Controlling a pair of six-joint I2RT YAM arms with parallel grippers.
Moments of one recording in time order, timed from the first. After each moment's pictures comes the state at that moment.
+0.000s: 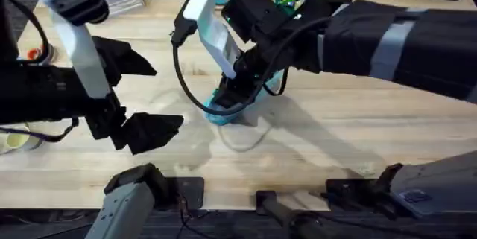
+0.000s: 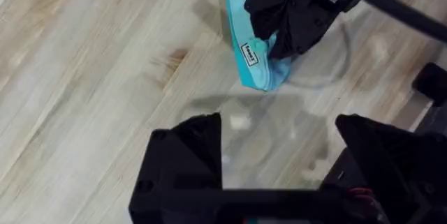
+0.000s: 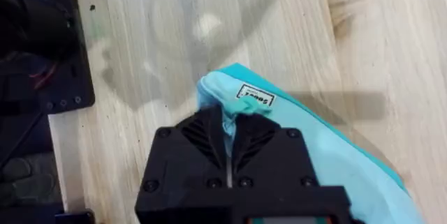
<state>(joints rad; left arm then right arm) 0.37 0.90 1.12 -1.53 0.64 1.26 0.82 1.70 1.23 -0.62 -0.42 -0.39</state>
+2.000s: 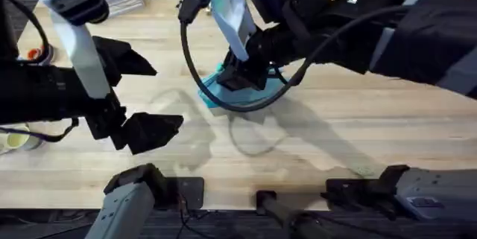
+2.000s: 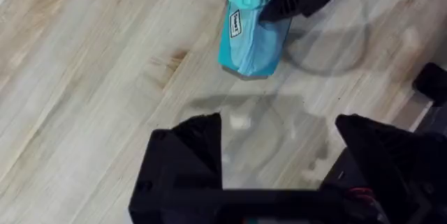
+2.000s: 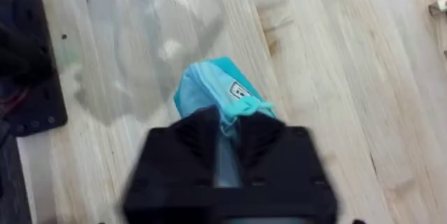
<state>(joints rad) 0.37 0.90 1.12 -1.53 0.64 1.26 0.80 1.53 1.21 -0.57 -0.29 -0.38</state>
